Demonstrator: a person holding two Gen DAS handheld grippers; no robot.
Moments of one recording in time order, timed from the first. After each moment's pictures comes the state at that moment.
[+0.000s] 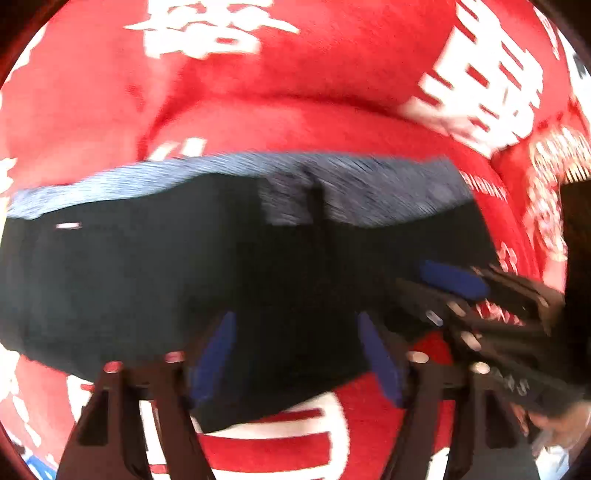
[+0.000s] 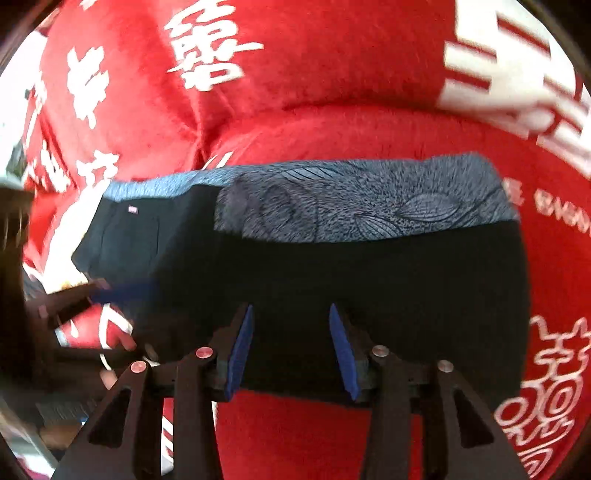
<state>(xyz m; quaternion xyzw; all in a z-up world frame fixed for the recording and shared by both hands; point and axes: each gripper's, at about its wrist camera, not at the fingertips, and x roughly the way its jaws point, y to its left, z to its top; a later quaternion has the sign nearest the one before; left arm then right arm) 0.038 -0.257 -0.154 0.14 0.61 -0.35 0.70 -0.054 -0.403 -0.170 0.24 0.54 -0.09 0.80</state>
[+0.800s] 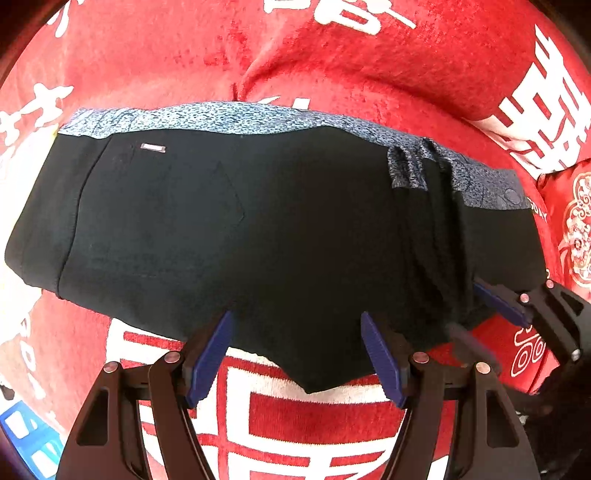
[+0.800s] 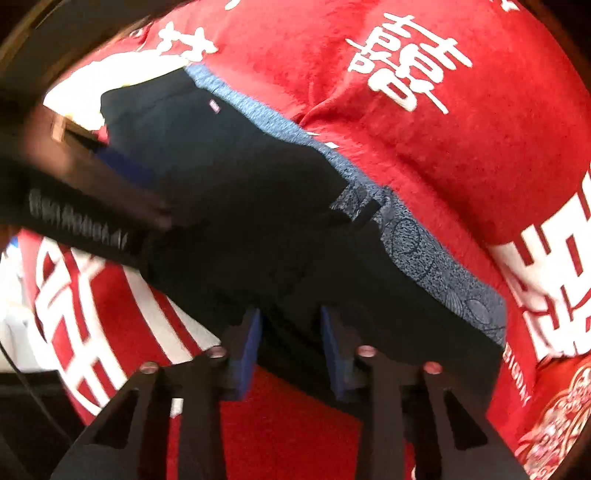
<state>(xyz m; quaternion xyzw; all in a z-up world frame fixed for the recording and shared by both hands) 0.057 -0.194 -0.177 0.13 0.65 -0.27 0.70 -0.038 -0.296 -0.165 -0.08 0.56 -0.01 0.82</state>
